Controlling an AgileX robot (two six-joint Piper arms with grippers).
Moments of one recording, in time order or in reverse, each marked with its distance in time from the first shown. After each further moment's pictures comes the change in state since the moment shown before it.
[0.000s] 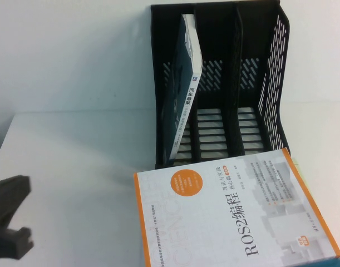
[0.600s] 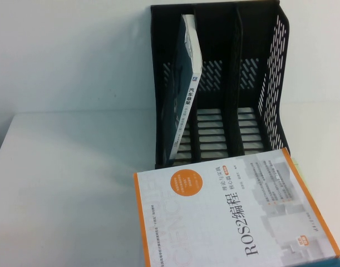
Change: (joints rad) right arm 0.000 0.000 0.000 0.002 0.000 0.000; left arm 0.341 -0.626 0.588 -0.120 -0.138 -0.019
